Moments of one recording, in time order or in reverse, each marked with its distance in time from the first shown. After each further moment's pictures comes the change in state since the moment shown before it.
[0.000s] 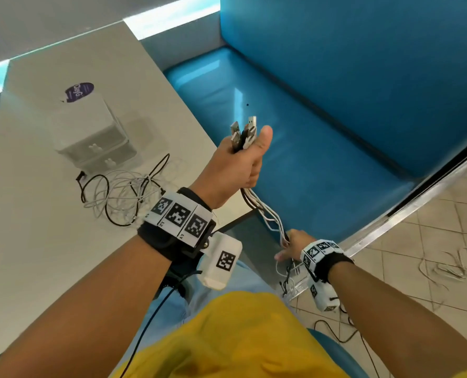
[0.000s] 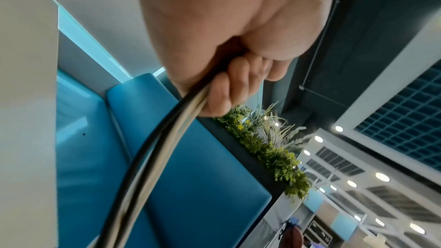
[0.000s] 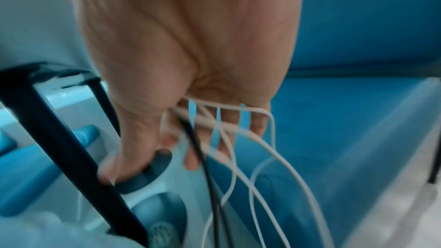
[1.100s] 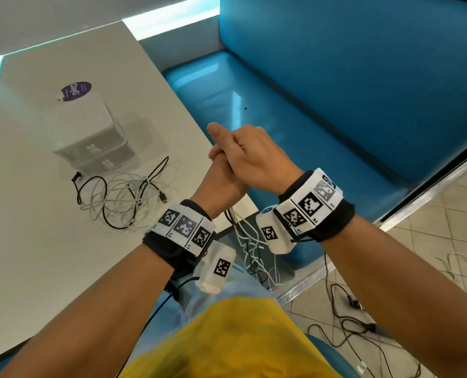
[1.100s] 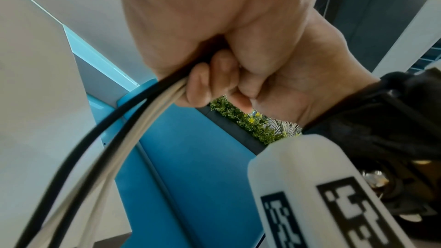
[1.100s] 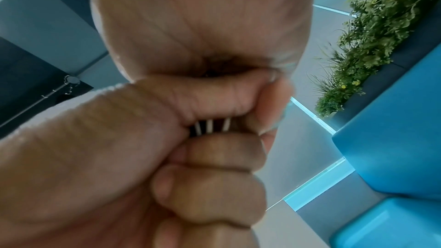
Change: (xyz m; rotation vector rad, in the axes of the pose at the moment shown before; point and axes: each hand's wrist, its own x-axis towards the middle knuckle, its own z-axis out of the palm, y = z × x) left_hand 0.001 -0.014 -0.009 0.524 0.150 0.125; right_hand -0.126 -0.199 -0.149 0.240 0.496 -0.649
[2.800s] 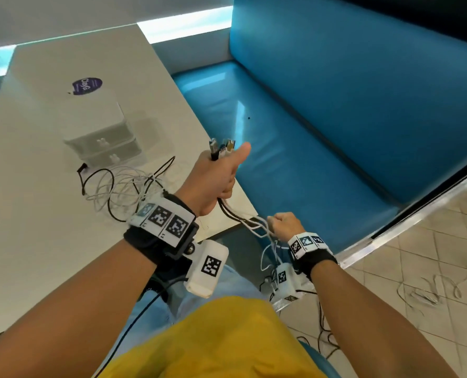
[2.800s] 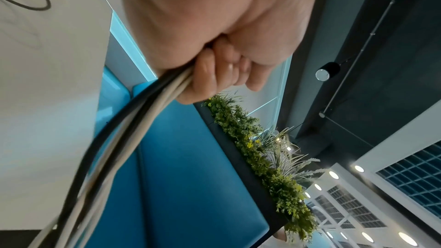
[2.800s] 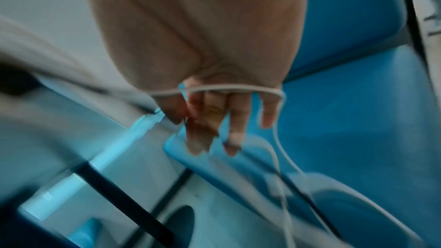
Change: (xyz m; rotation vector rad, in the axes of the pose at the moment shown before) left_hand -0.011 0.001 -0.029 -0.638 0.032 -0.367; right_hand -0.045 0.202 0.084 0.028 -0.043 0.671
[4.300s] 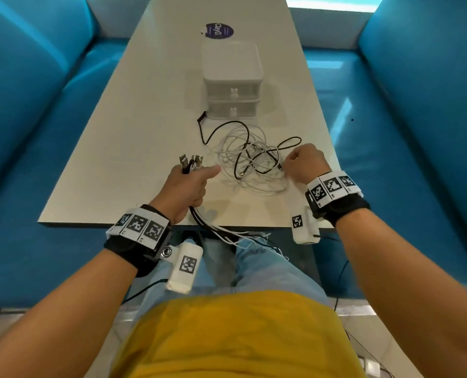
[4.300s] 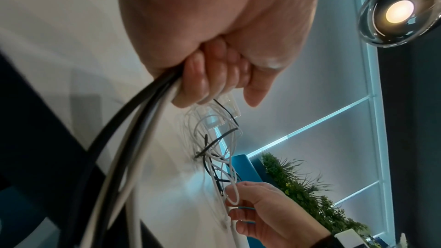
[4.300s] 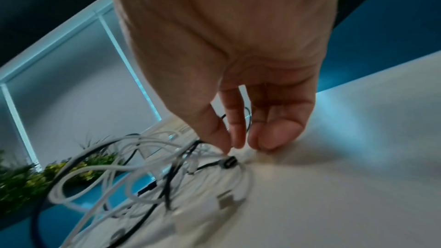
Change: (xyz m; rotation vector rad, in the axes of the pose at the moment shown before) left_hand -0.081 -0.101 -0.201 -0.182 0.509 -0.125; right_hand -0.013 -0.224 0.078 -0.386 -0.040 -0.344
